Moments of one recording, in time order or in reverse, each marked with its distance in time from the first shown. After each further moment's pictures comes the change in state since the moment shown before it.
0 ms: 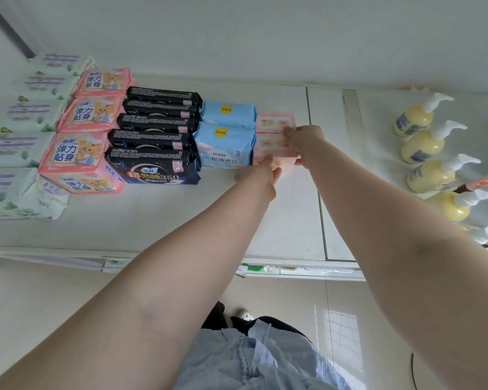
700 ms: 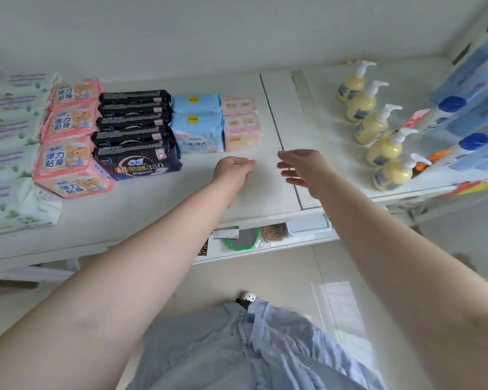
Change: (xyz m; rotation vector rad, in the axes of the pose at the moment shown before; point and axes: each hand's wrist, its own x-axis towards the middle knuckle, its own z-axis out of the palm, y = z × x) left_hand -0.074 -0.022 -0.071 0.732 -0.285 0.362; right_hand -0.144 0.091 -0.059 0.155 -0.007 -0.013
